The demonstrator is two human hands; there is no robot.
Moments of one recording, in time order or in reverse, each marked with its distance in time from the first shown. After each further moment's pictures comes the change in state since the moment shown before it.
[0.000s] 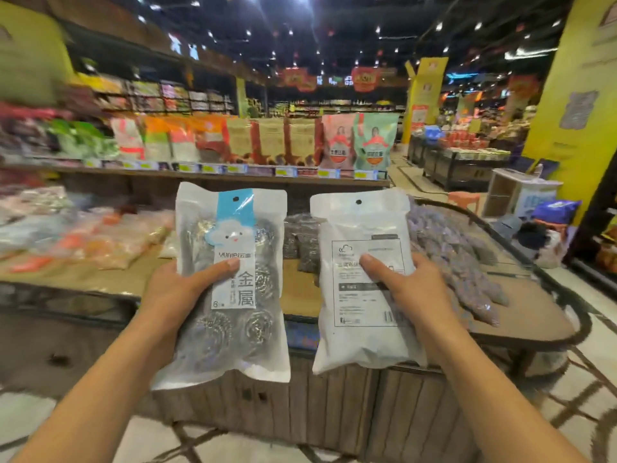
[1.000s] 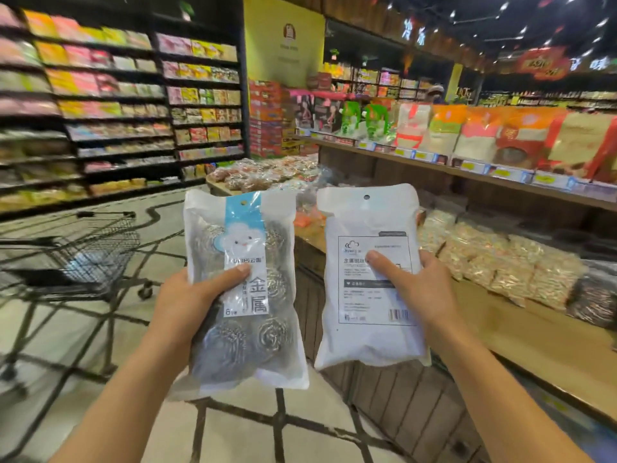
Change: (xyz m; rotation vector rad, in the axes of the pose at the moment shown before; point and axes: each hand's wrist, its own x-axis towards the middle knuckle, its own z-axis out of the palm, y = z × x) left_hand 0.013 -0.015 -0.537 -0.127 0.687 -0.032; right_hand -0.089 -0.069 0.607 0.133 -0.596 -0.015
